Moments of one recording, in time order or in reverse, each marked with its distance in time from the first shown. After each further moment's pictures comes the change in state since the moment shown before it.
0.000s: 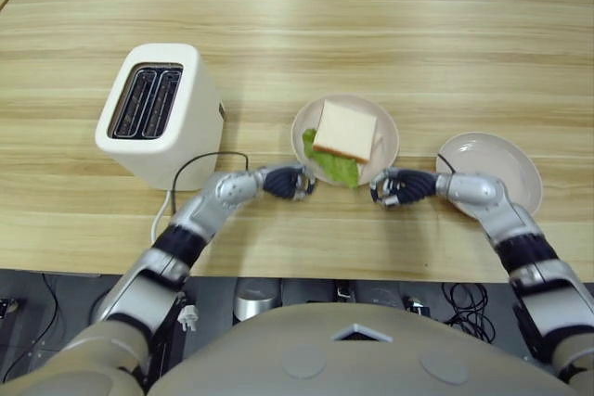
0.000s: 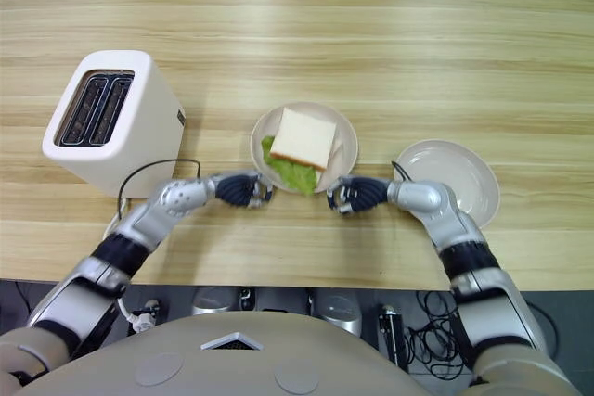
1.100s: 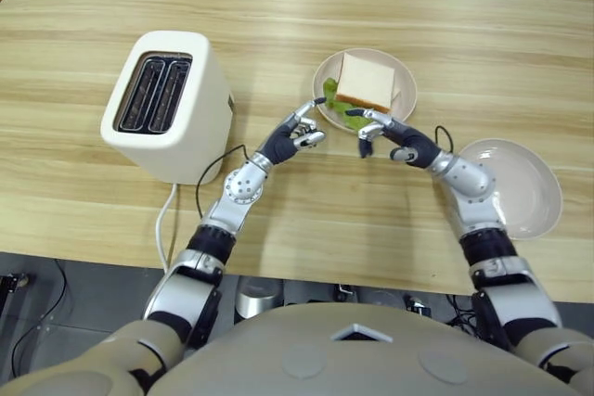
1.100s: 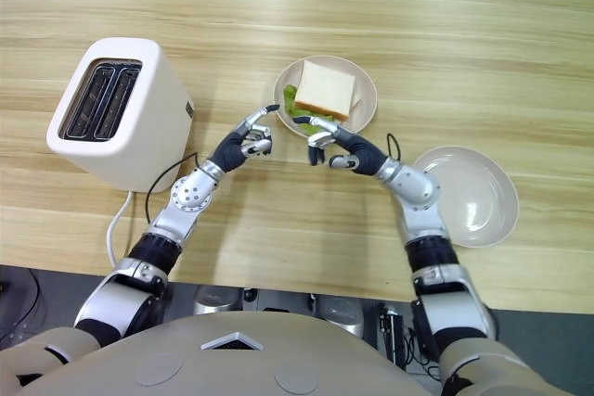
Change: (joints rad) left arm 0.175 -0.206 0.247 -0.166 -0.284 -0.204 0.273; right arm 0.162 0.326 -0.200 -0.292 0.497 -0.148 -0.038
